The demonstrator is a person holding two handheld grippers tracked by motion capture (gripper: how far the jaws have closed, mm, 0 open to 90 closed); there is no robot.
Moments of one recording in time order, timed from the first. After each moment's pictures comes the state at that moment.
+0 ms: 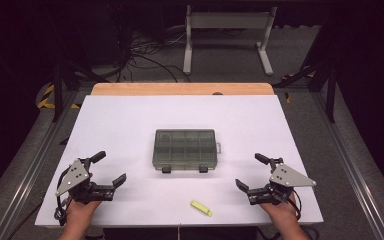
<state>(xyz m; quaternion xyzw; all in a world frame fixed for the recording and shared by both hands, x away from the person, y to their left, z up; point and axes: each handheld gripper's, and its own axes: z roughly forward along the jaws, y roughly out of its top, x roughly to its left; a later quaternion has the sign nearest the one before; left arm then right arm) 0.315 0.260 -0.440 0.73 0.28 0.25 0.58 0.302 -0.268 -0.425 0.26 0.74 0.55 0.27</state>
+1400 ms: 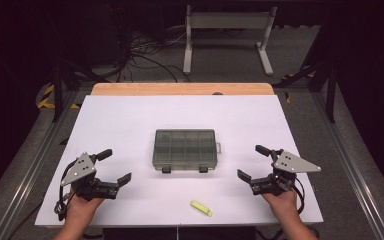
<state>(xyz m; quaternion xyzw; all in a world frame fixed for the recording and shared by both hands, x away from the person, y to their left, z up) 0.321 0.241 -0.412 0.76 0.28 0.20 0.55 0.321 -0.271 -0.401 0.27 0.74 0.57 0.24</state>
